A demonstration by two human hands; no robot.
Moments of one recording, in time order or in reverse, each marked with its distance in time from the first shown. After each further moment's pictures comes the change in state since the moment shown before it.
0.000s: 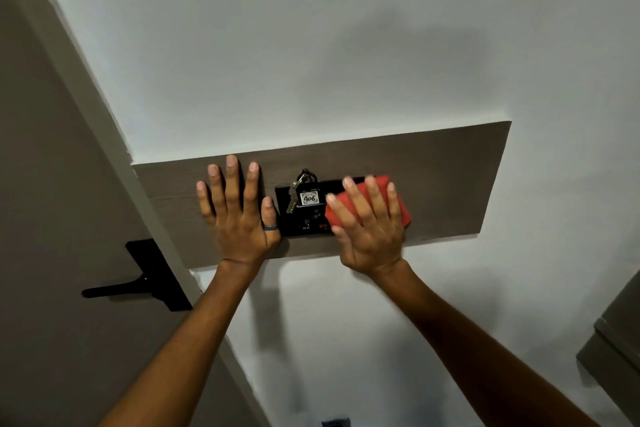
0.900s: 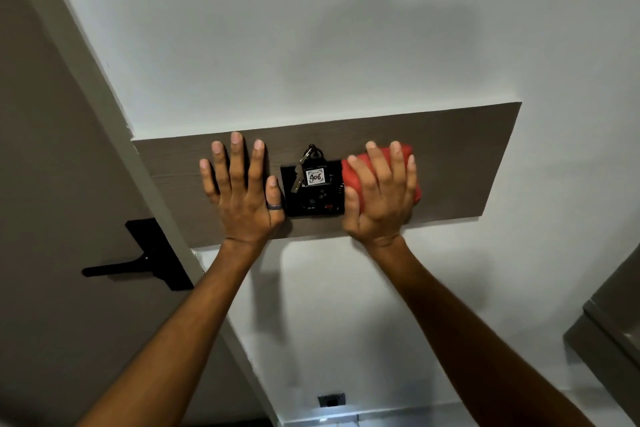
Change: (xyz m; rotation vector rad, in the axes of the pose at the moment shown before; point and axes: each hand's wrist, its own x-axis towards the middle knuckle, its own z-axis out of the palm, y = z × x) left_hand 0.004 0.002 -0.003 -0.016 -0.010 -0.023; right_hand 0.018 -0.008 0.002 0.003 0.094 0.253
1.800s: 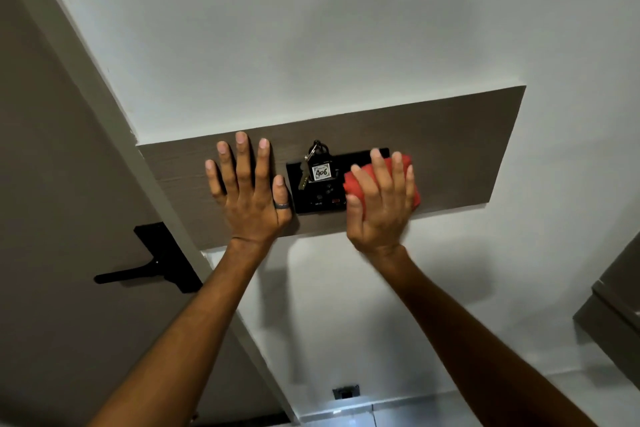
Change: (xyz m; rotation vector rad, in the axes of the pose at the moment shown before) left_hand -0.004 -0.006 0.002 -0.011 -0.008 0.034; right_hand -0.032 -0.017 0.003 0.047 -0.036 0.104
